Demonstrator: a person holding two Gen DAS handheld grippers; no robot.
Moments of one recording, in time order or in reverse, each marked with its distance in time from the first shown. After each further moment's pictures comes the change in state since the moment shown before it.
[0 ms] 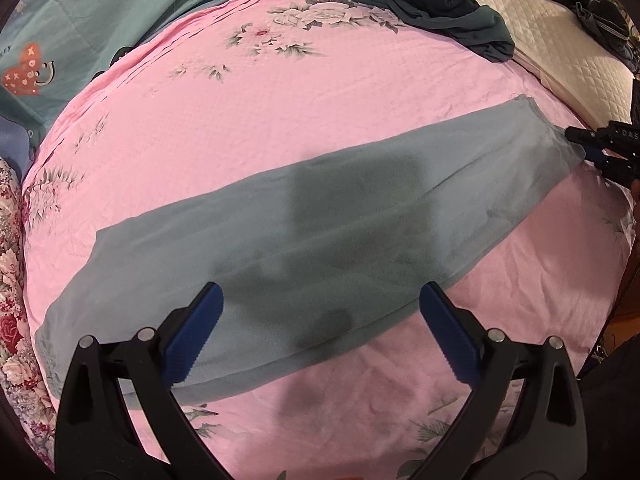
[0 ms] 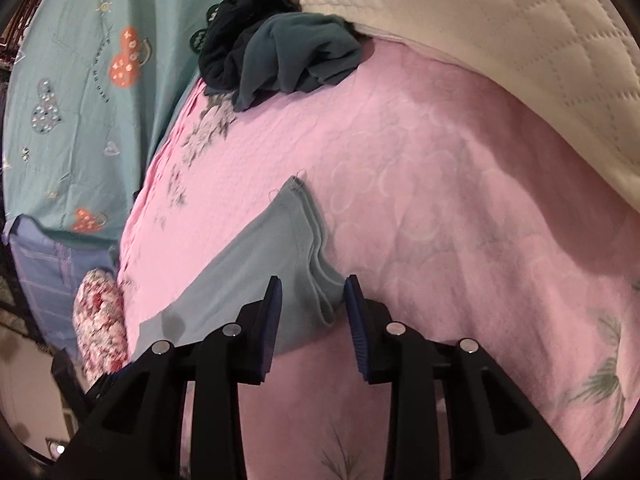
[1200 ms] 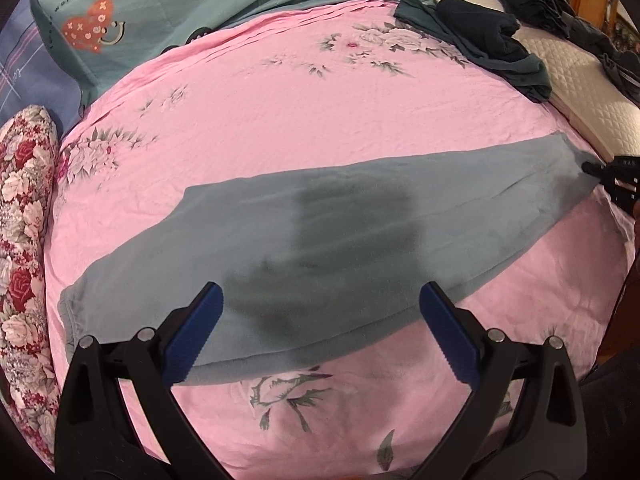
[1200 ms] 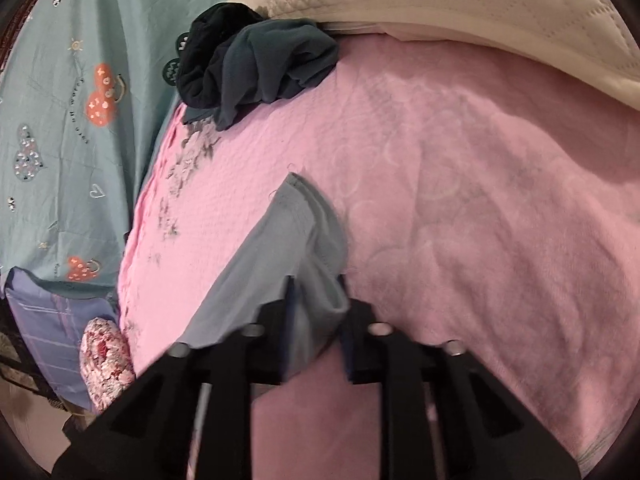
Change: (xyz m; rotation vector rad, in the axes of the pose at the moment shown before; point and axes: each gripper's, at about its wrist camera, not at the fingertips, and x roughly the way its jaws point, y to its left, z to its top) left arm -0.035 0.090 -0.044 -0.123 -0.087 0.047; right arm 0.010 0.013 -0.014 0.152 -0.077 -0.027
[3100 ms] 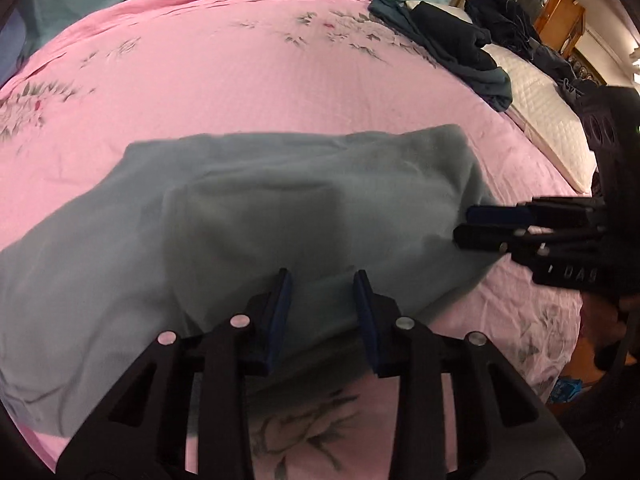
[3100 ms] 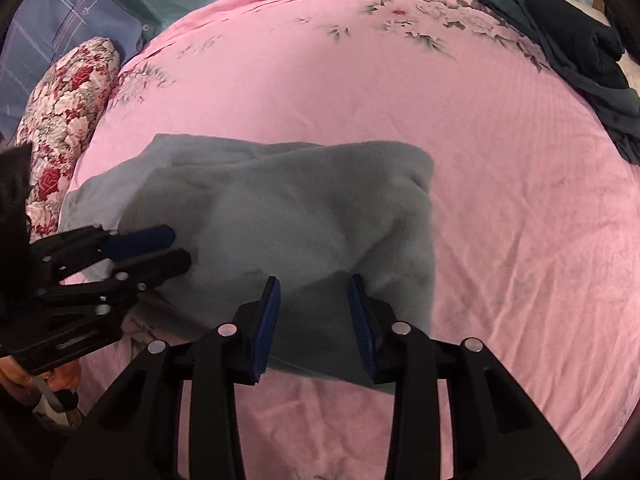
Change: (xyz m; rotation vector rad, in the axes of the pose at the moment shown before) left arm 0.057 0.060 -0.015 -0.046 0.013 -0.339; right arm 0.117 0.223 -0.204 -0.844 0.337 -0.161
